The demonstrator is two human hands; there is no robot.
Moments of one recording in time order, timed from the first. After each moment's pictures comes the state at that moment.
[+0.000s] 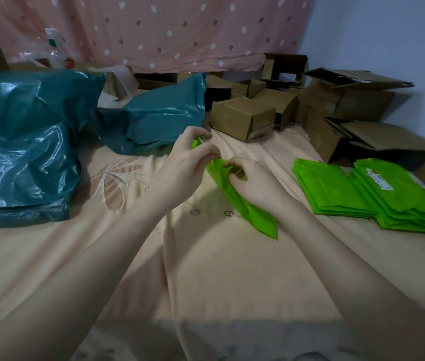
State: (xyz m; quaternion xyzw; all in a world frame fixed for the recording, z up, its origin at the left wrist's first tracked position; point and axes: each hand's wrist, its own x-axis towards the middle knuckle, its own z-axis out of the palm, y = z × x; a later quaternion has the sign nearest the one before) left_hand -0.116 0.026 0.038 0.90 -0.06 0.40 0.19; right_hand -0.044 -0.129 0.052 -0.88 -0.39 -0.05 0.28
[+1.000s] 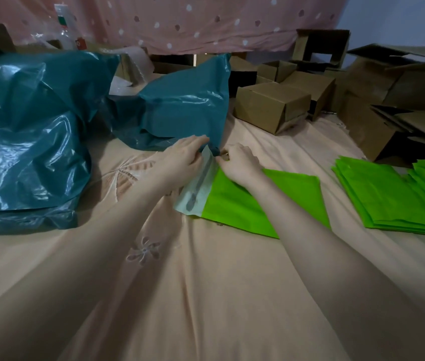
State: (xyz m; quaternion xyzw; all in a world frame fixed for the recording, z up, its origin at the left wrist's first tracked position) left_hand -0.066 0.110 0.002 0.96 0.07 0.19 0.18; right_hand 0.020 -0.017 0.009 -0.92 -0.31 0.00 0.22
